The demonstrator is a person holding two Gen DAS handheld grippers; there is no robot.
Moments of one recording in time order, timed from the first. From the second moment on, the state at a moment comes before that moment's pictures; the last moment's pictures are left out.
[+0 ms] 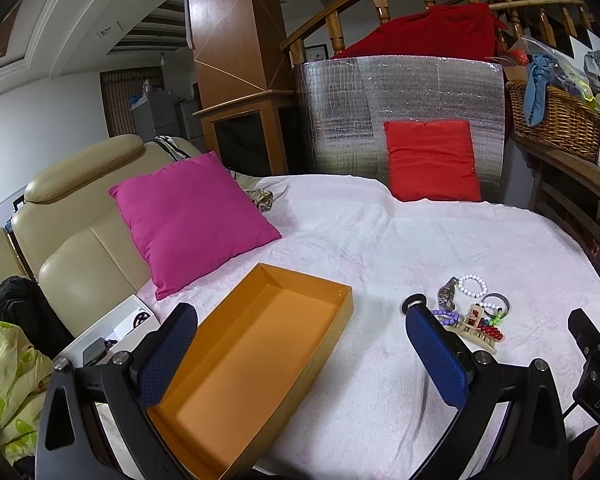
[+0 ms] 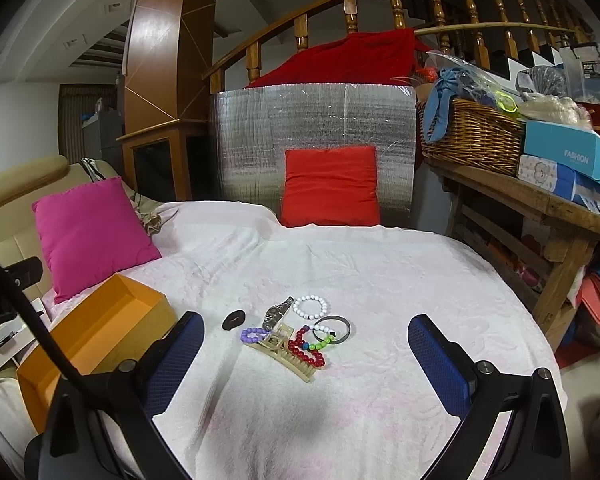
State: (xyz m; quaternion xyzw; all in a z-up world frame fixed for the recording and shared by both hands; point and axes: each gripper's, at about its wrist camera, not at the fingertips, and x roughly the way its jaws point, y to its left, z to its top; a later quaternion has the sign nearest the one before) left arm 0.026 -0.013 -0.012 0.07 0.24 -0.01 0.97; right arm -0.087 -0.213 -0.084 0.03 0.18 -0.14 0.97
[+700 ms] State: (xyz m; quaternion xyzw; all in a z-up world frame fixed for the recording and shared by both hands) left arm 0.080 -0.064 -0.045 0.10 0.27 -0.02 0.96; right arm -0.032 -0.267 -0.116 0.06 0.21 -0.15 0.96
